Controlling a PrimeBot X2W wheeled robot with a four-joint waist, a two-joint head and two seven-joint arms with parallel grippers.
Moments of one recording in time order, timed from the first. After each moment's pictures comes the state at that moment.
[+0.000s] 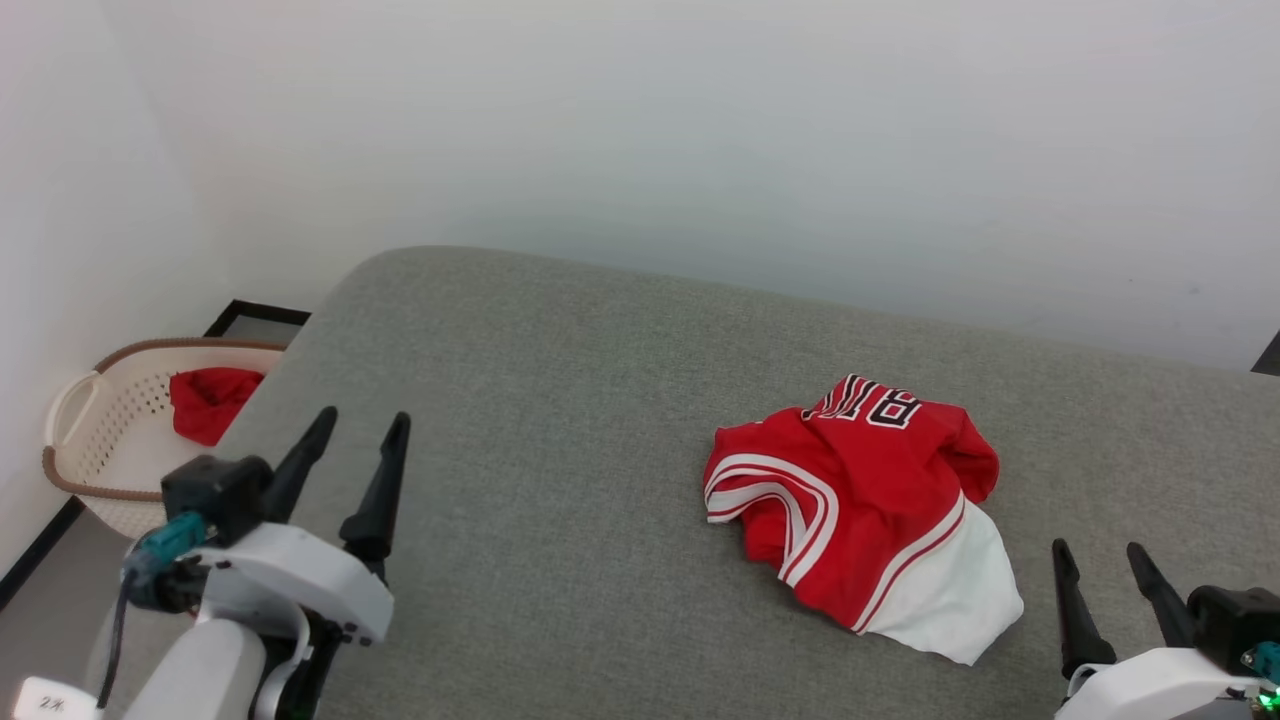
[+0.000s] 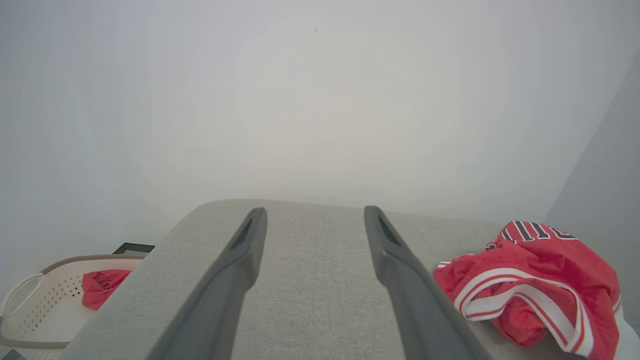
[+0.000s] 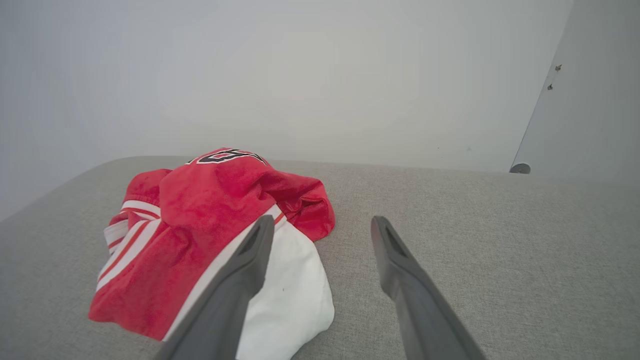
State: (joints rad) left arm -0.31 0.42 -0.30 0.33 -0.61 -0.08 -0.18; right arm -0.01 -0.05 -0.12 0.19 0.16 0.13 -0.06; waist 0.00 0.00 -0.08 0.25
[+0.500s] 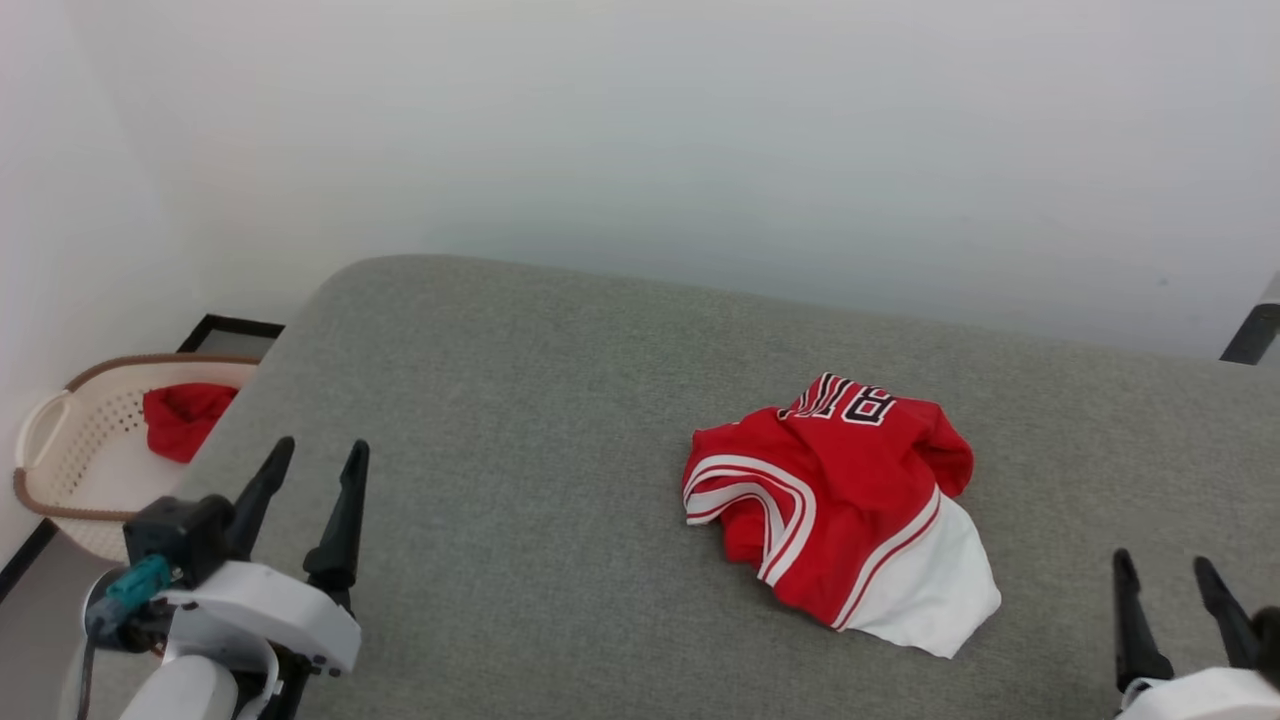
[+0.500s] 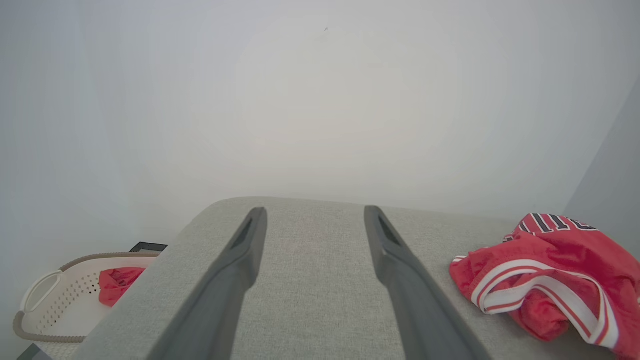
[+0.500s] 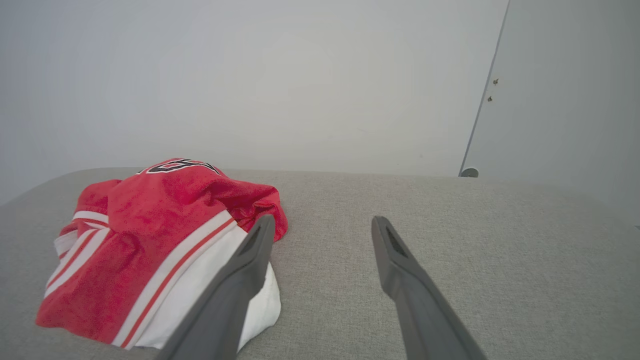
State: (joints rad) left arm -0.25 0.45 -0.27 0.34 -0.59 -0.07 -0.25; right arm 0.03 -0.05 -0.20 0.13 0.12 0.13 -0.06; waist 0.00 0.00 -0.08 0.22
